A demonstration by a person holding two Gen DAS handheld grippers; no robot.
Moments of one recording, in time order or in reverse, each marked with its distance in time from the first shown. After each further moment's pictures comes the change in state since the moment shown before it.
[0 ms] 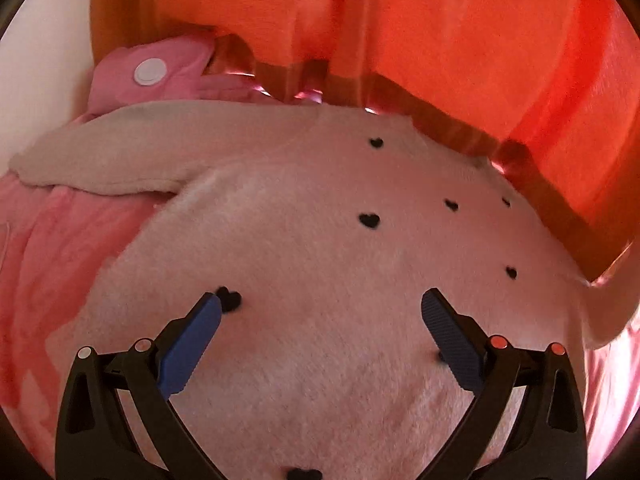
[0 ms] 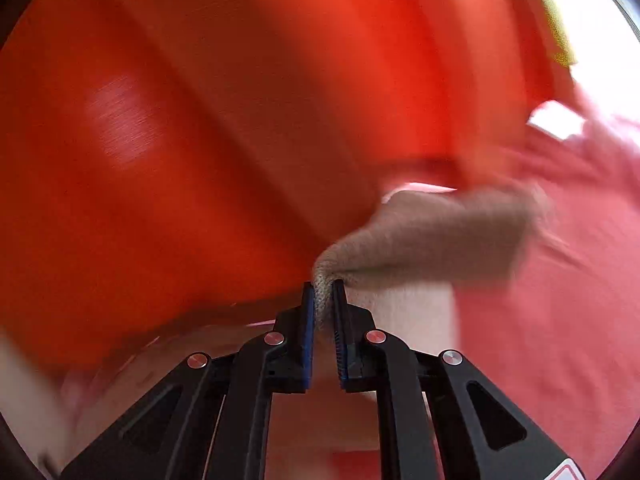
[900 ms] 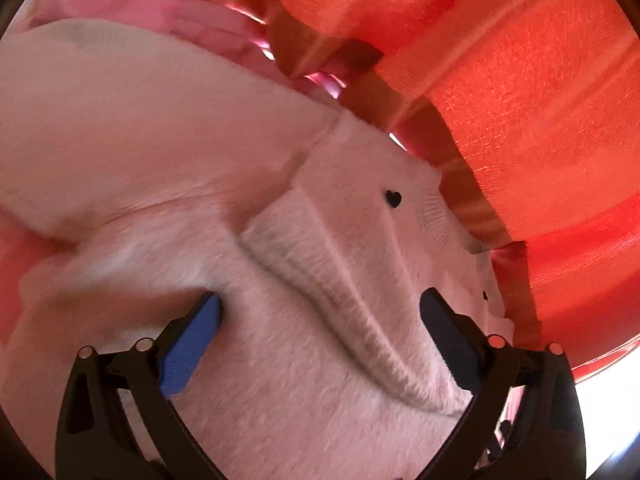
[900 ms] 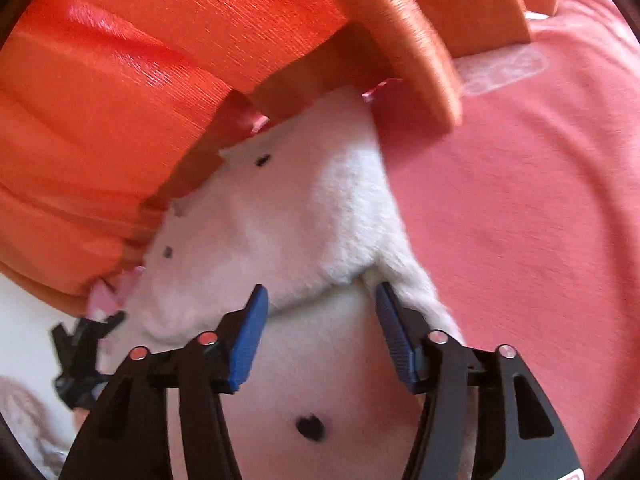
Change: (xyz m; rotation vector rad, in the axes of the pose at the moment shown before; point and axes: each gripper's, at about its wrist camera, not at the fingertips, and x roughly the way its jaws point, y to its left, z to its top) left arm 0.110 0.032 0.079 -0.310 0.141 -0.252; right arm 0.074 -0.059 -0.123 0.354 0.364 0.096
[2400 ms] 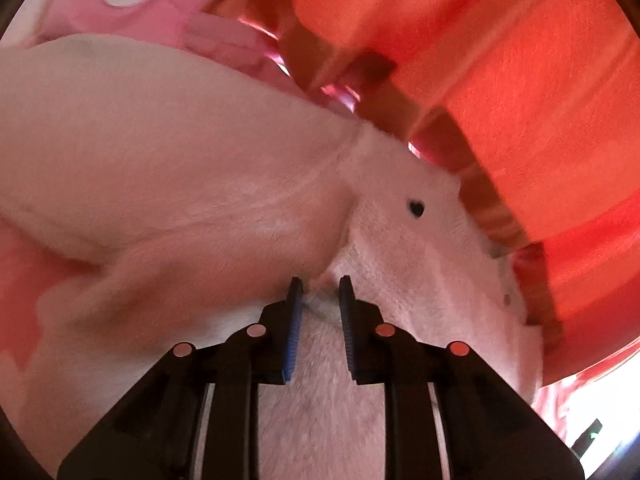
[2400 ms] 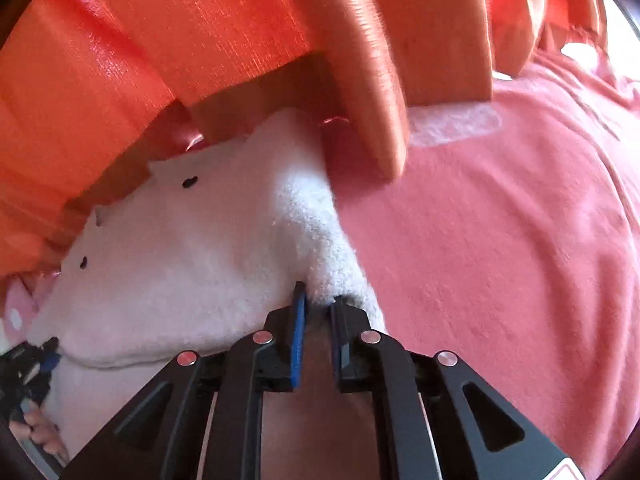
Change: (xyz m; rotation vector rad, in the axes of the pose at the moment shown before) left arm -0.015 0.020 0.005 0.016 -0.062 0.040; right arm -0.006 0.015 0.005 -0.140 -0.101 -0.363
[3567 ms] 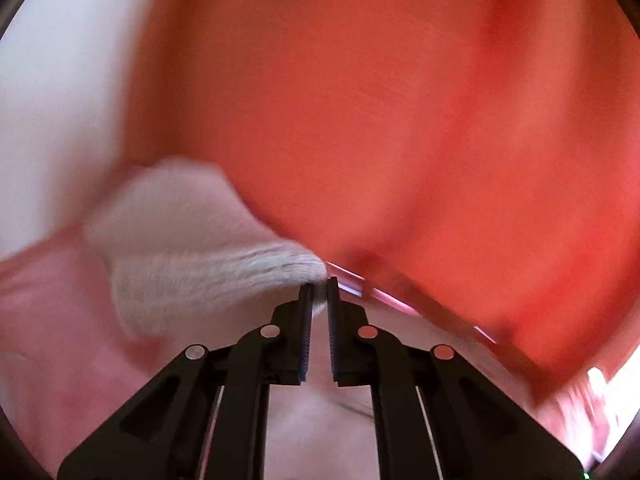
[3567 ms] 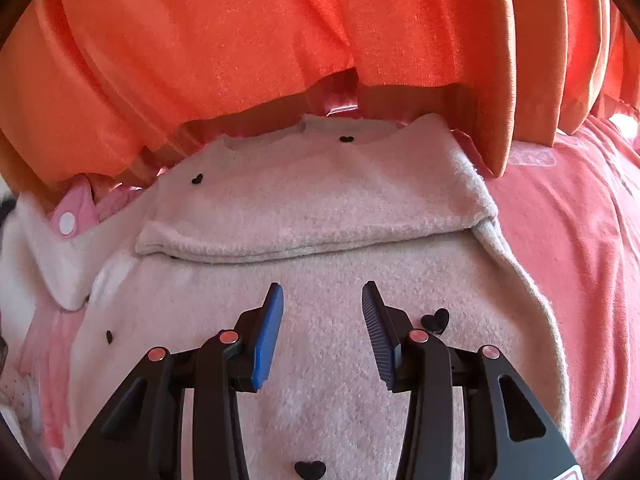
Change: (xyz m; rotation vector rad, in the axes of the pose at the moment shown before) left arm -0.157 -0.050 0.037 0.279 -0.353 -0.025; right arm -0.068 0.104 -0.076 -0.253 -0.010 0.099
